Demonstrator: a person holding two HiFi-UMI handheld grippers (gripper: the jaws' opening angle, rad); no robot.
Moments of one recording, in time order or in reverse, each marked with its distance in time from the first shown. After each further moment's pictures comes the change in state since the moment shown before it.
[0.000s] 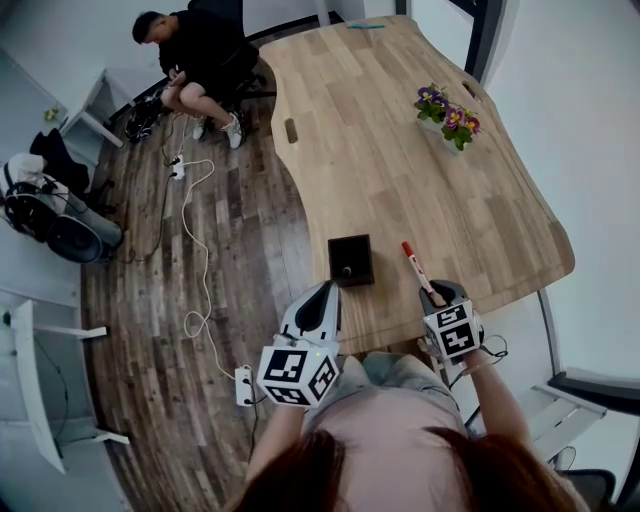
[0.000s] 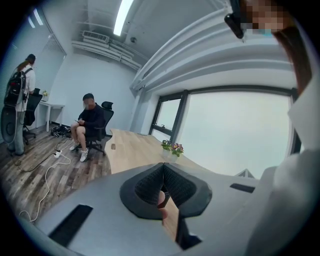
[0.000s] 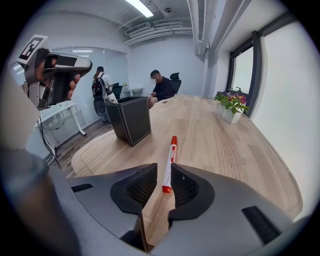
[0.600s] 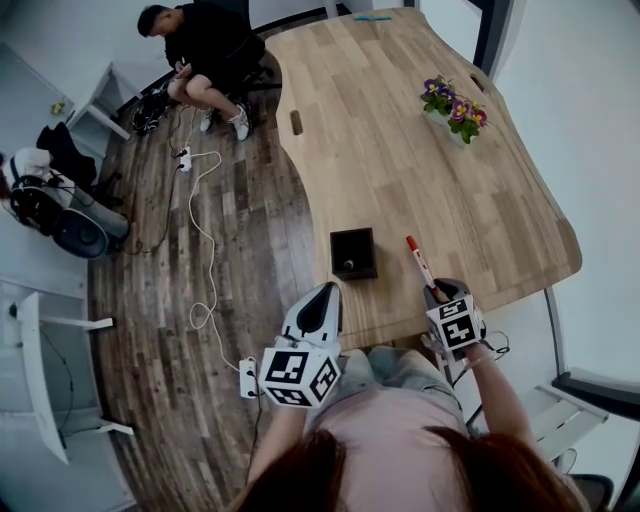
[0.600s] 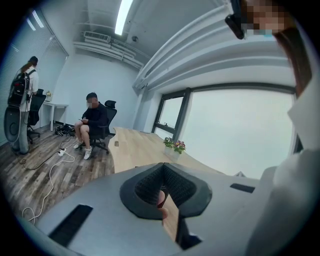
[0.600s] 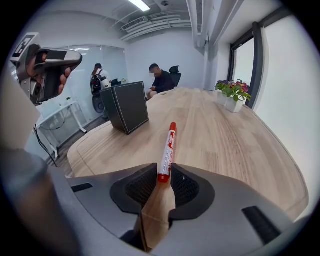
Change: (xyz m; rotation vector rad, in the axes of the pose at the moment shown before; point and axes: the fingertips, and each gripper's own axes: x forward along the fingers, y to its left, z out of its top) left arm -0.006 -0.001 -0.014 -0.007 0.020 0.038; right arm 0.020 -0.005 -0.028 0.023 0.064 0.022
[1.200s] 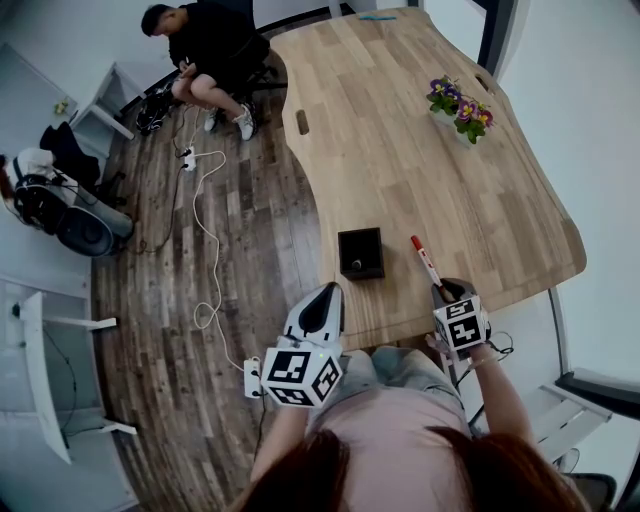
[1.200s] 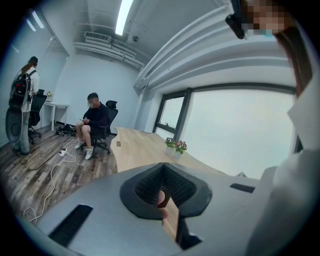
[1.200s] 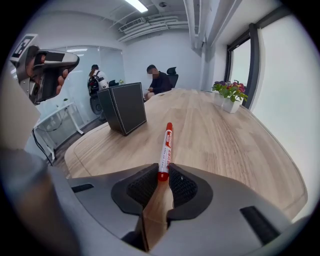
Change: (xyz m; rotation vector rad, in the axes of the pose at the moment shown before) left arm -0.006 0.010 0.001 -0.001 0.002 0.009; right arm 0.003 -0.005 0.002 0.012 -0.038 -0.036
